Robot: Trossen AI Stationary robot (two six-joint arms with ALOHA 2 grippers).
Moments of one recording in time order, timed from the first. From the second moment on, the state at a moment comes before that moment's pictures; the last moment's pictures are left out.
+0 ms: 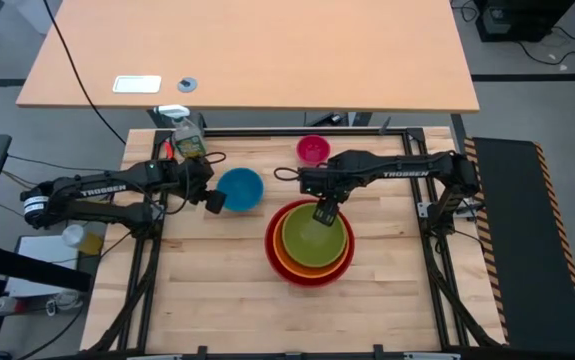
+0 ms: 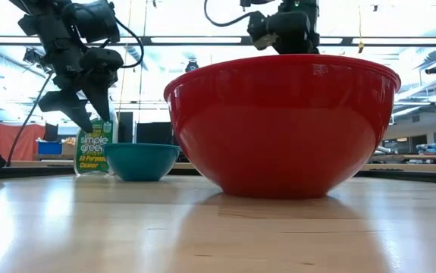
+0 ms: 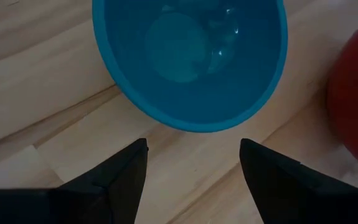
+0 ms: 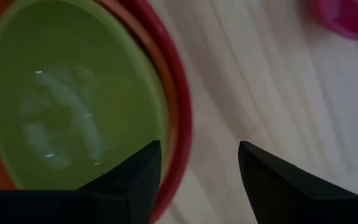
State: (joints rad) left arm 0.35 0.96 0.67 -0.76 0.06 -0.73; right arm -0.05 1.78 1.65 -1.34 0.12 0.42
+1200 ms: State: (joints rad) left arm 0.35 0.96 0.67 -0.76 0.08 -0.72; right arm -0.08 1.78 1.58 -1.27 0.08 0.44
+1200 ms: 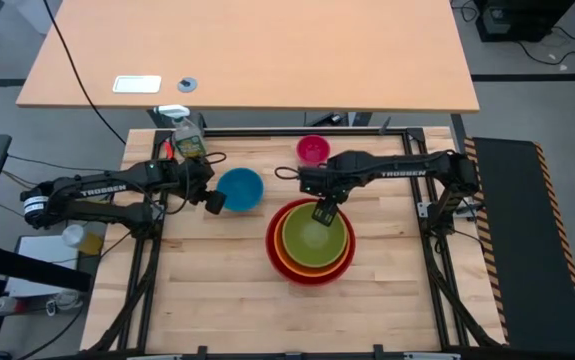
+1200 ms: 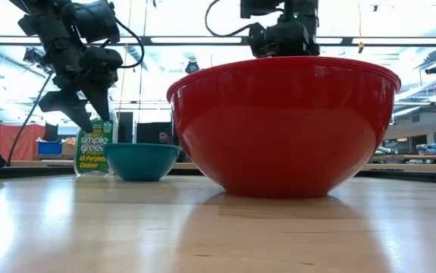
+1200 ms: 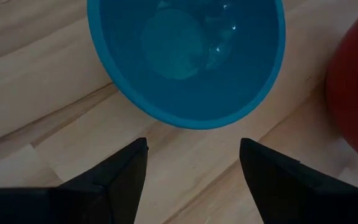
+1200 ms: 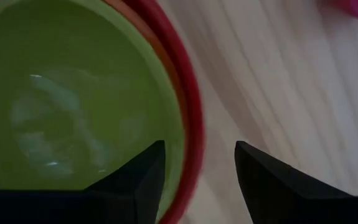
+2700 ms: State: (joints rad) left arm 0.47 1.17 0.54 -0.43 -0.10 -0.80; right arm -0.12 1.75 1.64 -1.17 0.11 0.44
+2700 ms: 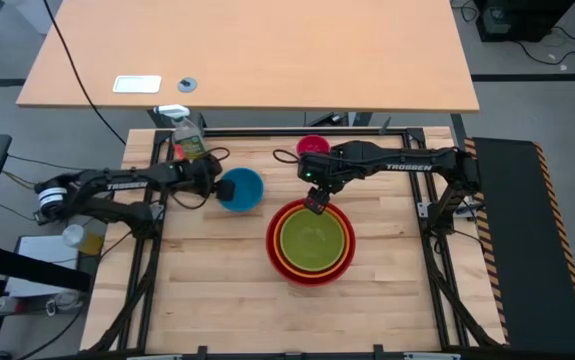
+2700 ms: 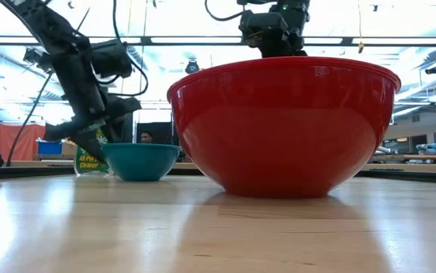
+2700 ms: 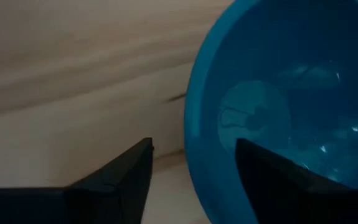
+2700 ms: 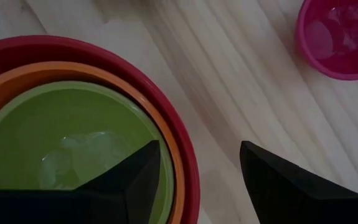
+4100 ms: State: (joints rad) left arm 0.06 1.74 1.50 -0.61 0.00 -0.65; right arm -0.29 1.05 1.04 -1.02 0.22 0.57
